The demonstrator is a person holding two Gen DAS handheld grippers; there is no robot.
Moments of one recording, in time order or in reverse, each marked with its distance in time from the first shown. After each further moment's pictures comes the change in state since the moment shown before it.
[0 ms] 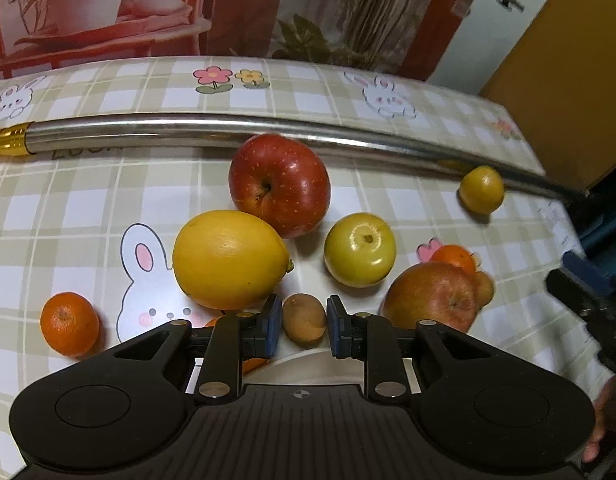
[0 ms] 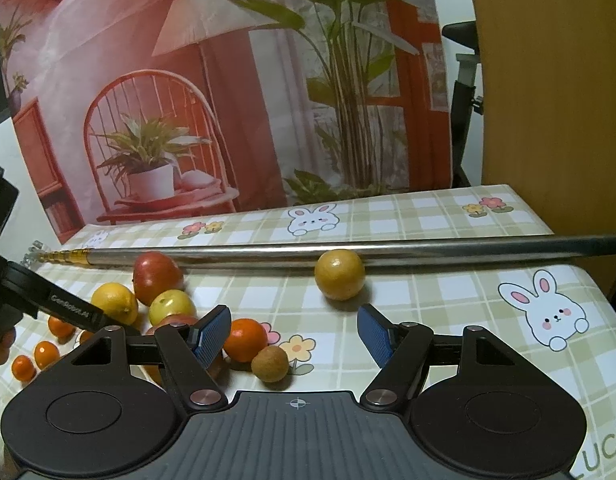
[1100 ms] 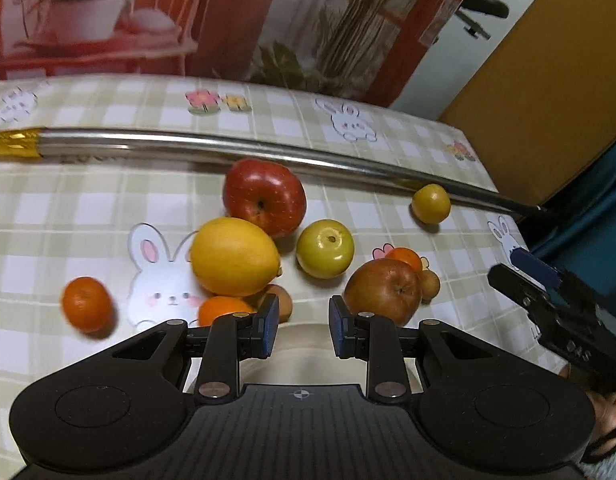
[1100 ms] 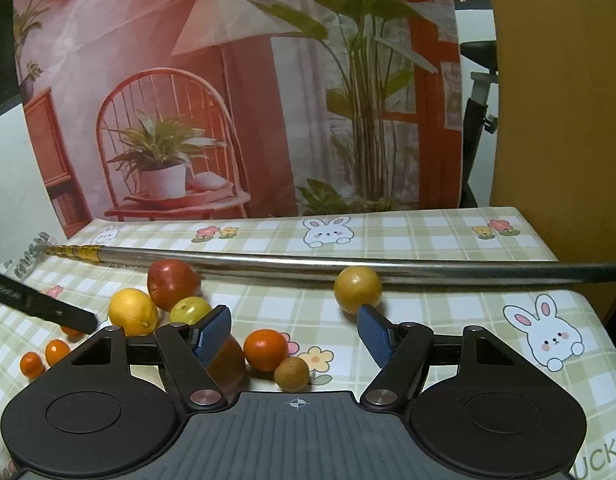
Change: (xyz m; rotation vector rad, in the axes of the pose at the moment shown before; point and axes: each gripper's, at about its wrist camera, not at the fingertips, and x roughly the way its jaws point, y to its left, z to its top) left arm -0.044 0.006 -0.012 -0.007 -0.040 -0.110; right arm -0.010 0.025 0.011 -0.057 0.000 -0.005
